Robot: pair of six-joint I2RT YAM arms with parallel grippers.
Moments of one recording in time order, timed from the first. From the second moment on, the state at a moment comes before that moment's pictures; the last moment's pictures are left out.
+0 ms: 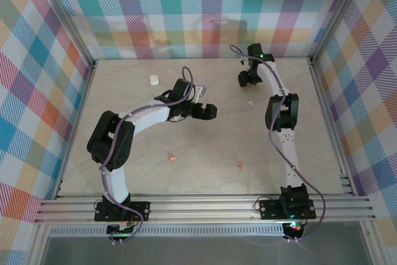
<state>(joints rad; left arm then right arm) -0.56 1.87 1.28 -0.24 0.36 -0.34 0.15 2.72 2.61 -1.07 0.04 -0.16</state>
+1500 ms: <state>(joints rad) -0.56 1.18 0.78 -0.43 0.06 -0.47 0.63 1.97 1.39 -0.90 -0.19 0.43</state>
